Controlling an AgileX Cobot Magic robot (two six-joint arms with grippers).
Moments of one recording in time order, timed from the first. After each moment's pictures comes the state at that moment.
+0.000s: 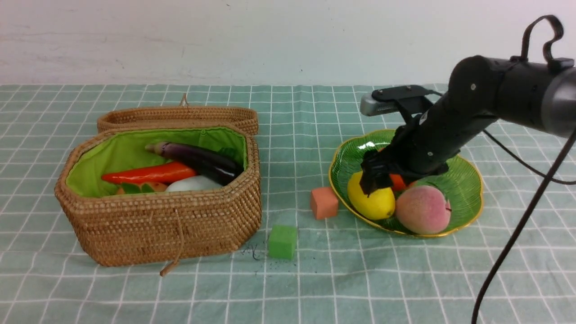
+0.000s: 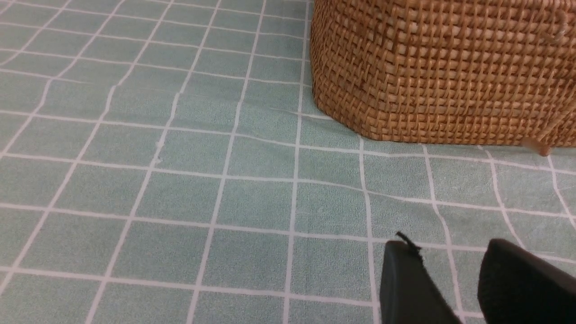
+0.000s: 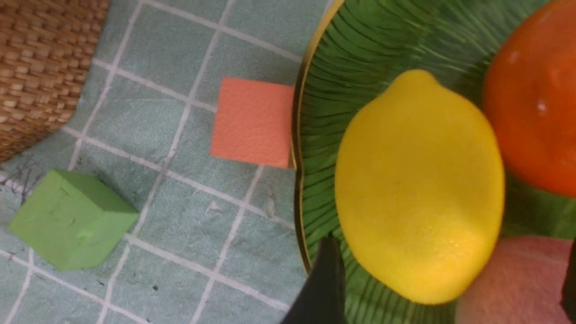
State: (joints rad) right arm 0.30 1.89 -1.51 0.24 0.78 -0.20; left arm 0.03 -0.01 0.03 0.00 0.39 -0.13
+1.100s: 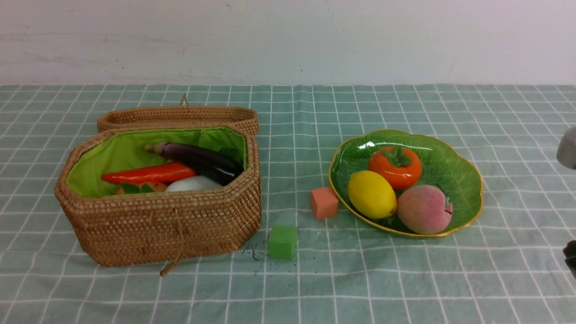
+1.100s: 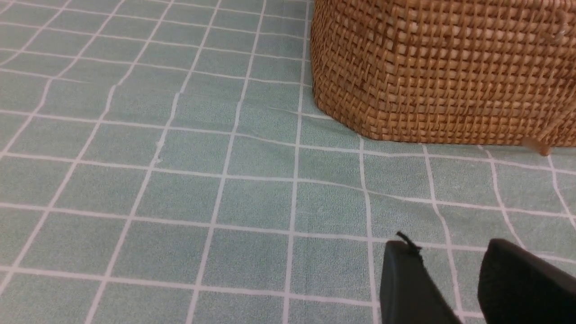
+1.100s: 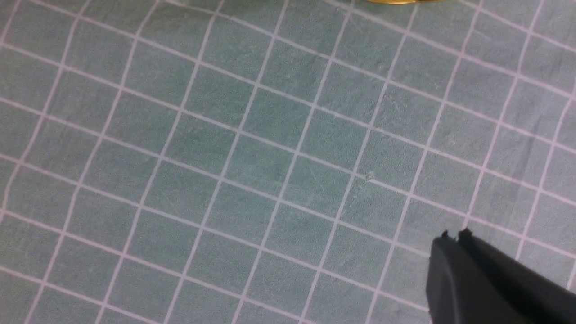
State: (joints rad) right arm 0.30 1.01 -0.98 0.03 1.12 -0.09; left arm 0.03 -0.01 0.03 0.00 0.39 -0.13
